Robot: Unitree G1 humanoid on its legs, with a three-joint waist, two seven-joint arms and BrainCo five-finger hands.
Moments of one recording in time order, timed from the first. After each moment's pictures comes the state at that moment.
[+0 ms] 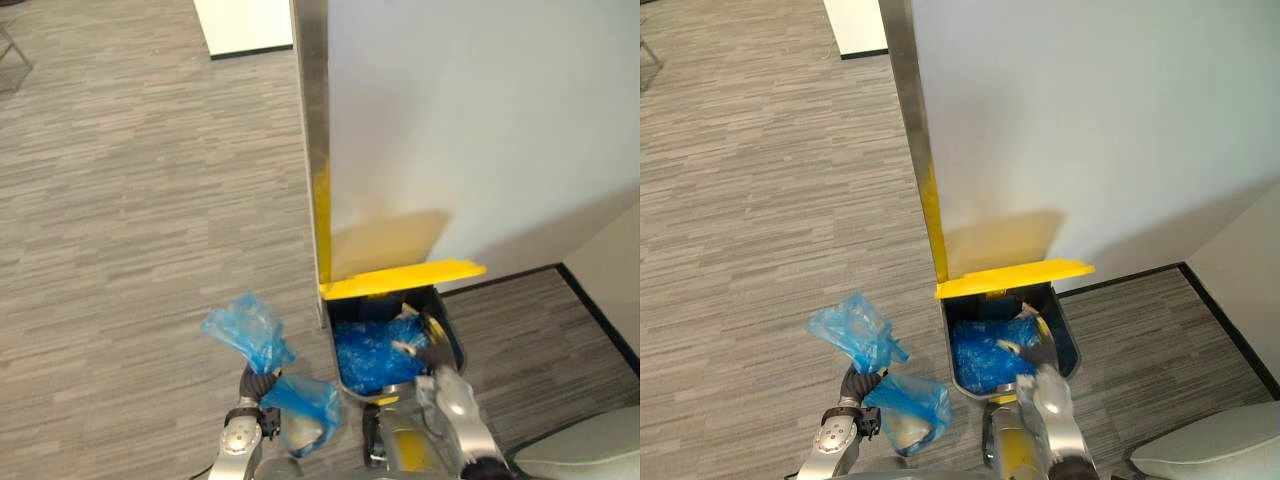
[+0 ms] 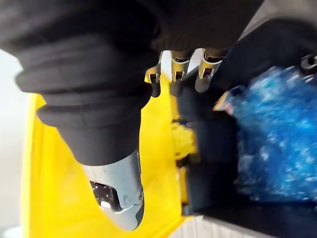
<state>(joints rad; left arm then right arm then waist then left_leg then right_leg) 0.13 0.04 -0.09 0.56 -0.01 -0.20 0.15 -0.17 -0.05 0.05 0.57 -0.04 -0.11 -0.17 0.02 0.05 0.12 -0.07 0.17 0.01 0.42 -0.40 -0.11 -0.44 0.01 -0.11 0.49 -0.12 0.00</state>
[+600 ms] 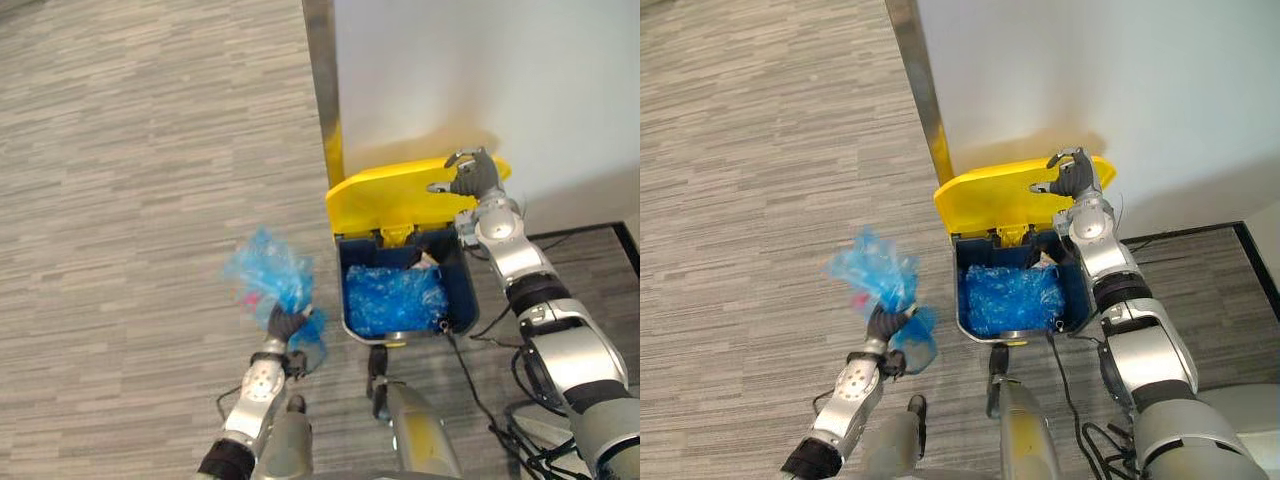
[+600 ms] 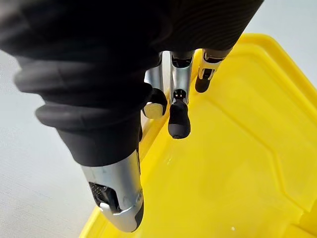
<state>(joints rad) -0.08 0.09 -0.41 0.27 -0.15 -0.27 0.17 -0.89 -0.49 0.21 0.85 -0.07 -0.11 -0.22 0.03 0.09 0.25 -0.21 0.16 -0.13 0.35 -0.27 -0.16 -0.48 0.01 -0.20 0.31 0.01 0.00</state>
